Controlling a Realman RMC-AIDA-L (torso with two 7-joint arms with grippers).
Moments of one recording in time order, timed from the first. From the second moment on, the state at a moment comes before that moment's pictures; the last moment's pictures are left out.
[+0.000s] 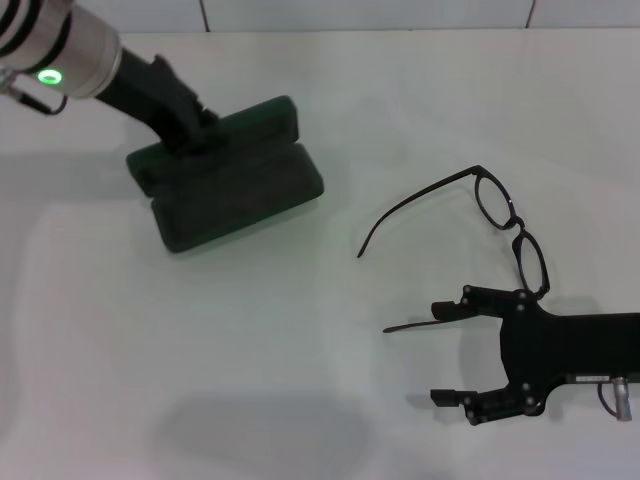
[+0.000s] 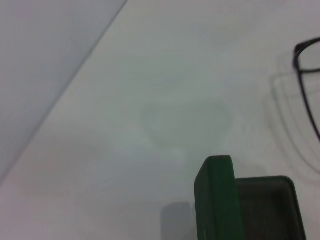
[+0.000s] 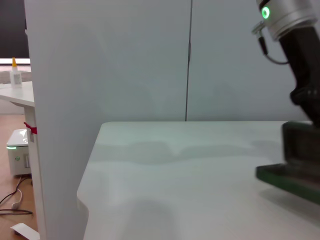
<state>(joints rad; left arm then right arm) -0.79 -2.03 1.05 1.08 2.58 1.45 -1.93 0.46 1.99 -1.39 -0.46 -1.49 -1.49 0.82</state>
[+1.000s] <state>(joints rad) -0.86 -2.09 1.23 0.99 2.56 1.29 -1.80 0.44 2.00 -1.39 -0.46 -1.50 -1.50 0.82</state>
